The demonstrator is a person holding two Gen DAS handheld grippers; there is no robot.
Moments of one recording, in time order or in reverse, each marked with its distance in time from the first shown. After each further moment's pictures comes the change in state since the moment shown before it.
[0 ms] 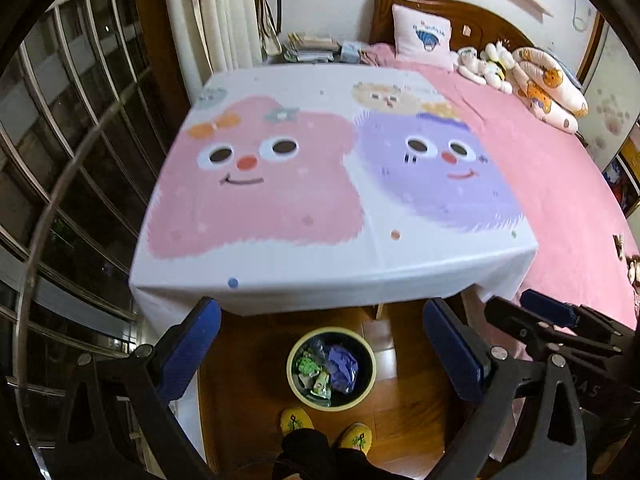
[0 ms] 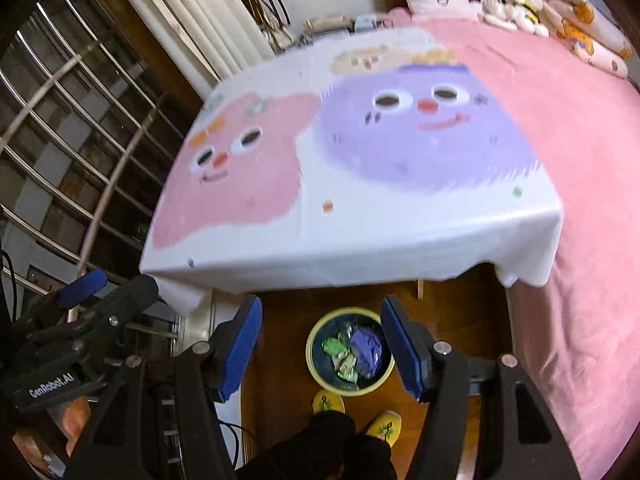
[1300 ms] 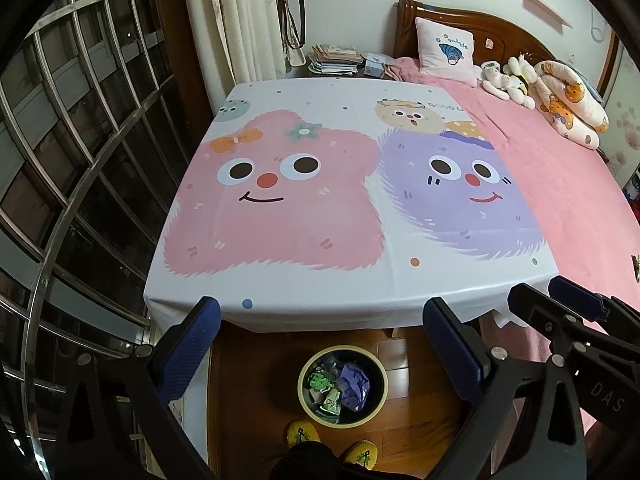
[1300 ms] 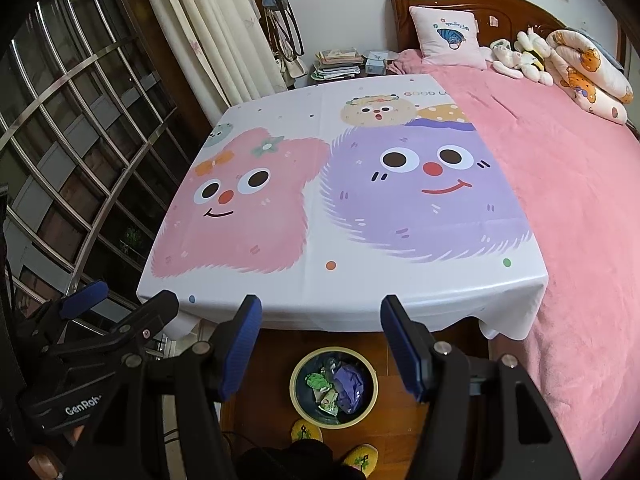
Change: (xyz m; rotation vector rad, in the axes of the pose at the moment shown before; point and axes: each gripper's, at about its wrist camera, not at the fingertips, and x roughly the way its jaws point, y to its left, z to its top) left arm 0.010 -0.003 0.013 -0.040 -0.034 0.082; right arm -0.006 0.015 0.030 -0.078 -0.079 -0.043
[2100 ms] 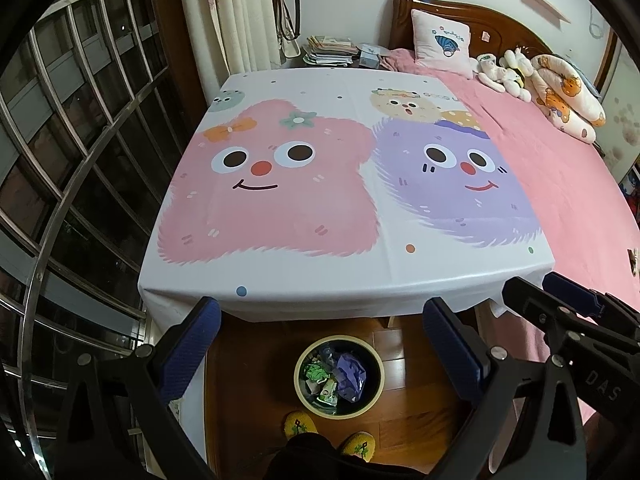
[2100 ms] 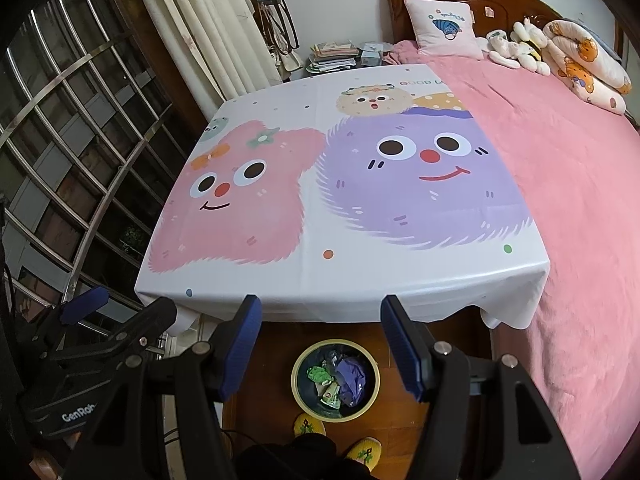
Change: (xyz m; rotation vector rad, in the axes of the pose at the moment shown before) left arm 0.001 0.002 -0.007 0.013 0.026 -0.023; right arm 0.004 -0.005 -0.010 0.021 0.023 -0.004
